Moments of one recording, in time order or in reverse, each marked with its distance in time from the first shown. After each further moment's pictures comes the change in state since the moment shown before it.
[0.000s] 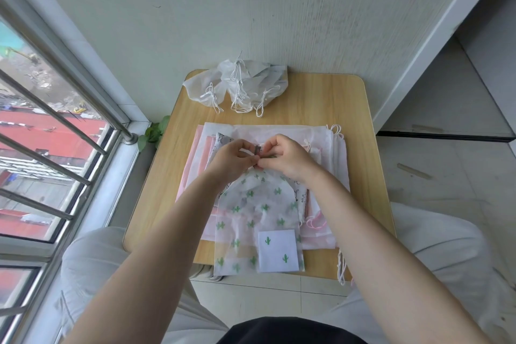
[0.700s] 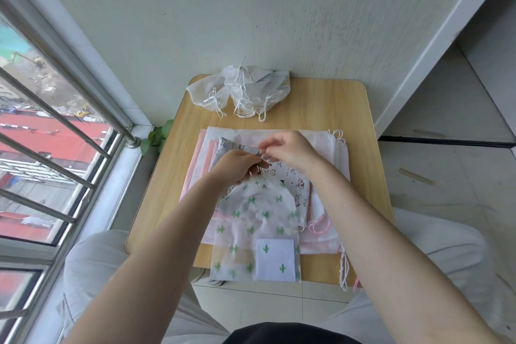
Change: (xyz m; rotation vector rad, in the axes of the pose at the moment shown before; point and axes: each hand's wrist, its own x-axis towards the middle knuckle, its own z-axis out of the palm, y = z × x) left_hand 0.000 0.007 -0.001 -0.025 -0.128 -0.140; right_hand 0.016 -0.025 -0.006 -0.101 0.011 -0.007
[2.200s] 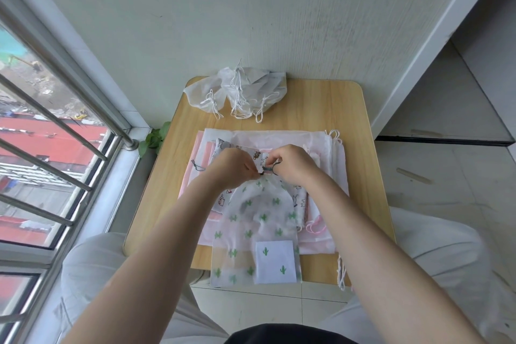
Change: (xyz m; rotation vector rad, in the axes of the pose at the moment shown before) left_hand -0.001 0.007 -0.008 0.825 0.028 0.251; right_hand -0.017 0.013 -0.001 -0.530 0.031 0.011
